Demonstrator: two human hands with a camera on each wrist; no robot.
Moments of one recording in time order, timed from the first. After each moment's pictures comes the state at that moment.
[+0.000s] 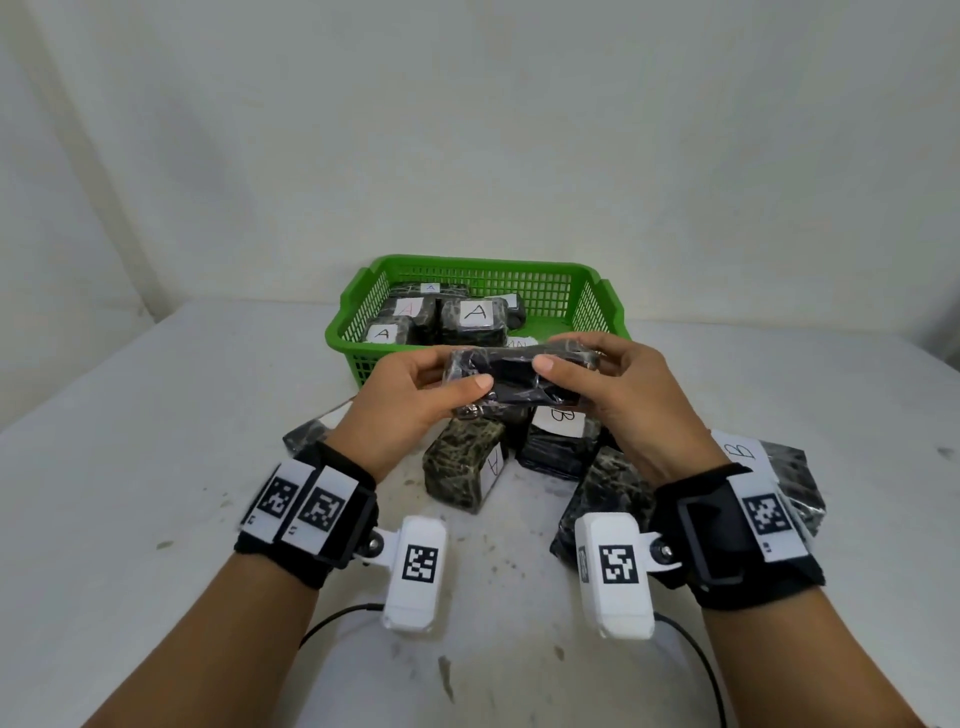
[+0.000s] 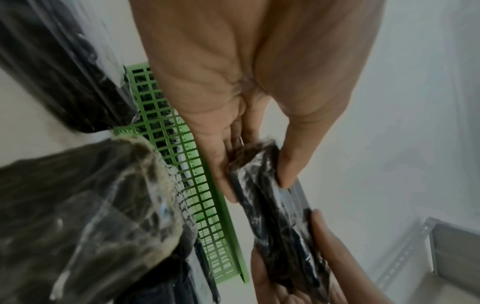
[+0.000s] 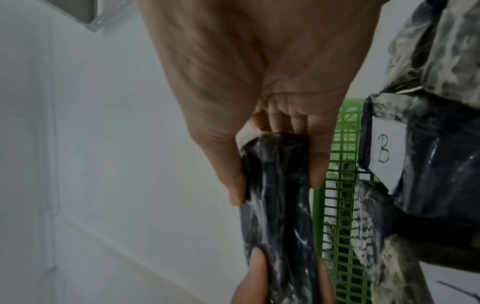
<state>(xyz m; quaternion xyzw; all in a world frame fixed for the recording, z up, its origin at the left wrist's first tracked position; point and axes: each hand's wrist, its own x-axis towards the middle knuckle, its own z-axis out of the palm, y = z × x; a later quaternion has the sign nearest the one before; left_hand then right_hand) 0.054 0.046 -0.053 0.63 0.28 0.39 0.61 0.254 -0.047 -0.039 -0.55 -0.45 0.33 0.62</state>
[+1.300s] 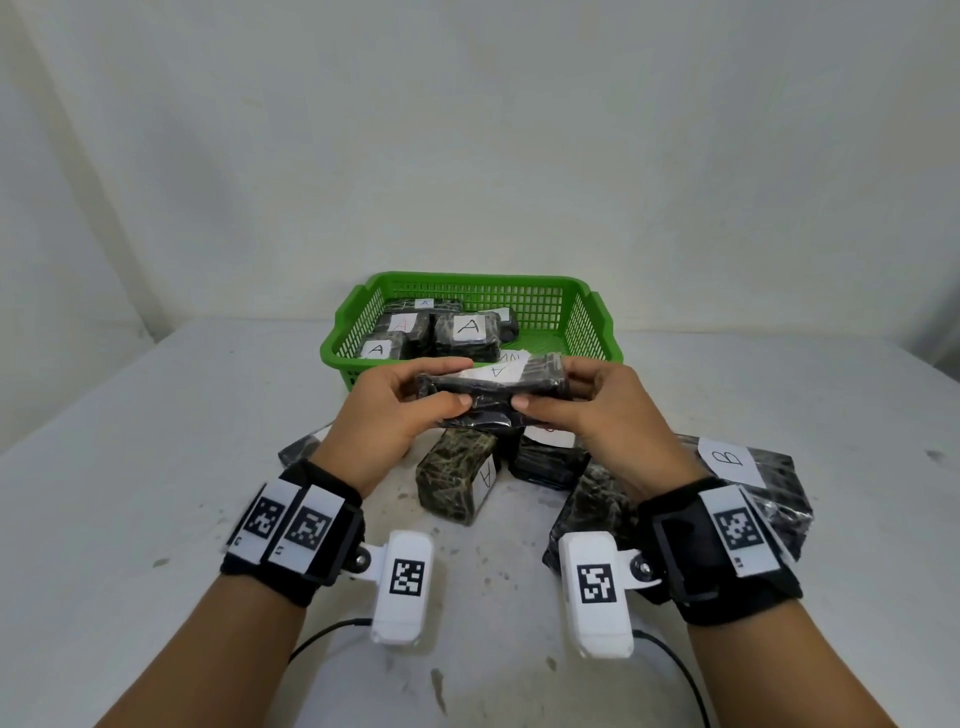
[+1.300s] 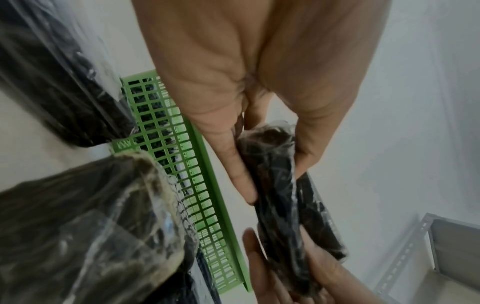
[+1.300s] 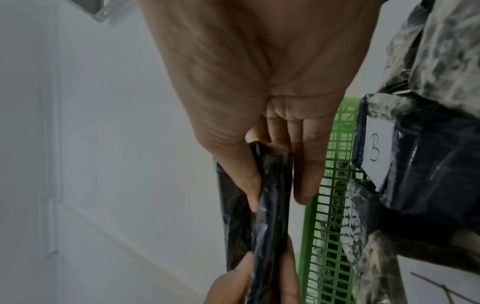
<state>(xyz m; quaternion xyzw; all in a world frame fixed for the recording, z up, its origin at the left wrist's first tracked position) 0.048 0.042 -0.047 0.63 0.27 0.41 0.60 0.248 -0.050 -0.042 -0.55 -0.49 0.32 0.59</state>
